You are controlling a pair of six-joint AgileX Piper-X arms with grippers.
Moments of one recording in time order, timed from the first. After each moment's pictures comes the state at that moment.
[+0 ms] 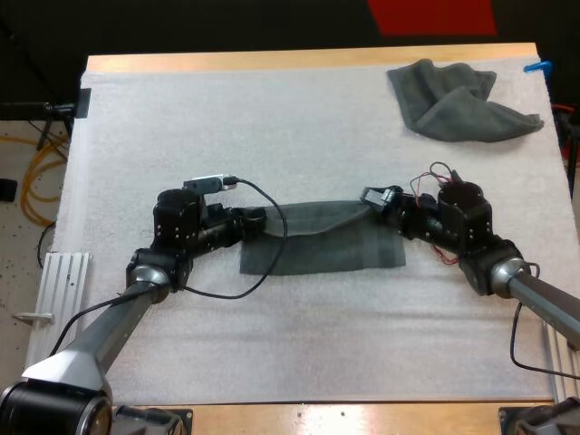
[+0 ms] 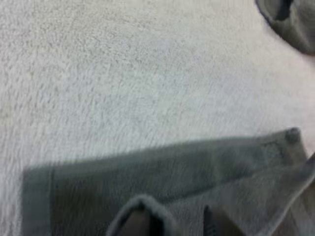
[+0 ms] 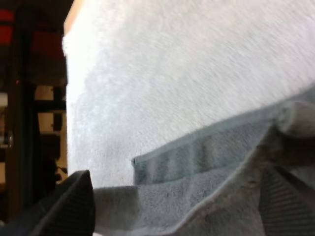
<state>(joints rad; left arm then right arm) -0.16 1.45 -0.59 -0.07 0.53 -2.18 0.38 1.55 -0.62 -0.31 -0.42 -0.87</state>
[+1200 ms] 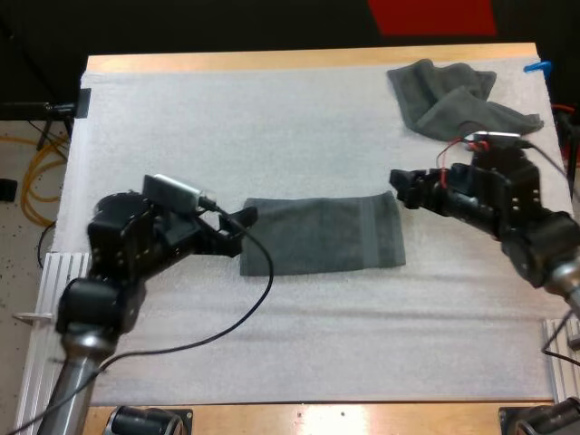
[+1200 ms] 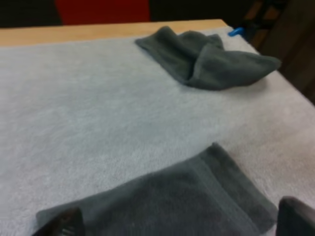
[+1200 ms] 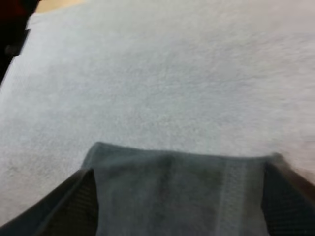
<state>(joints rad) -0.16 0.87 -0.79 0.56 0.49 -1.88 0.38 1.18 -0.93 0.48 -0.20 -1.45</state>
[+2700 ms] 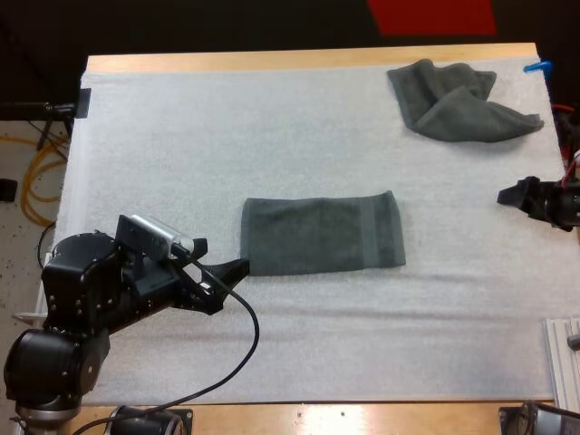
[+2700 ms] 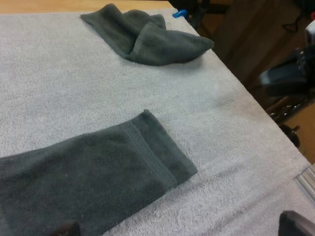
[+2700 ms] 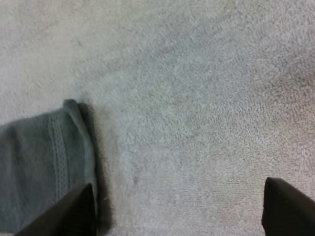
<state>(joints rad) -0.16 0.67 -0.93 0.99 0.61 -1.88 -0.28 1.48 -1.02 0.92 -0.59 -1.84</state>
